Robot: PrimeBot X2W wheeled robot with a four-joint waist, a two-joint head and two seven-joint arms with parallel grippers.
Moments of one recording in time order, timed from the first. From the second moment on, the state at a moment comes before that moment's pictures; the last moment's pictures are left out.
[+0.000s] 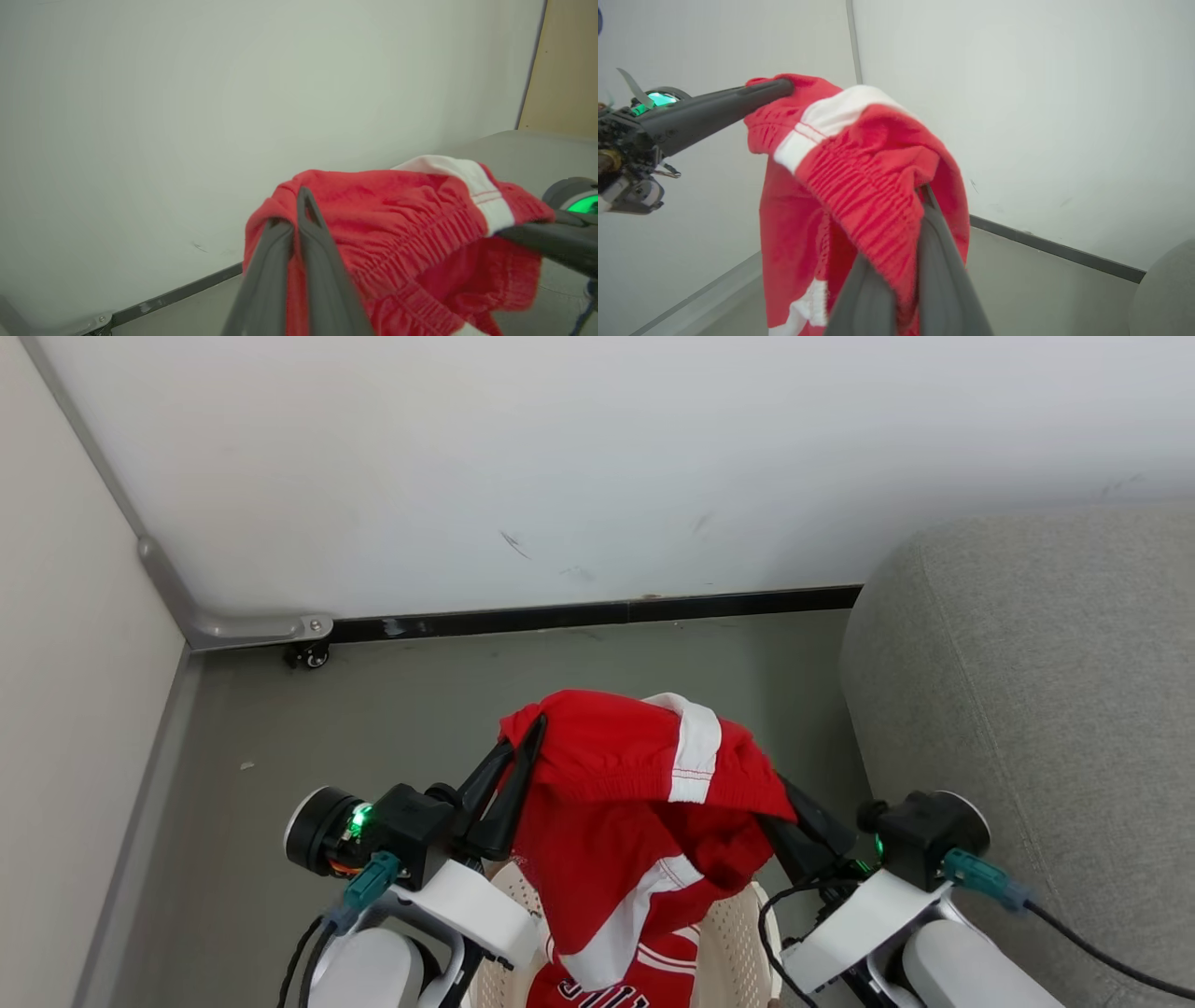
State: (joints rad) left arm -0.29 0.07 -0.38 0.29 -0.16 -0.08 -0.24; right arm -0.28 -0.21 0.54 0.36 0.37 0.12 -0.24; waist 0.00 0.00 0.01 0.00
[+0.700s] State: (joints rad) left arm -0.24 0.10 -0.31 0.30 -0.22 -0.08 -0.24; right arm -0.23 -0.27 0.27 0.26 0.36 0.12 -0.25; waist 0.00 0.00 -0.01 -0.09
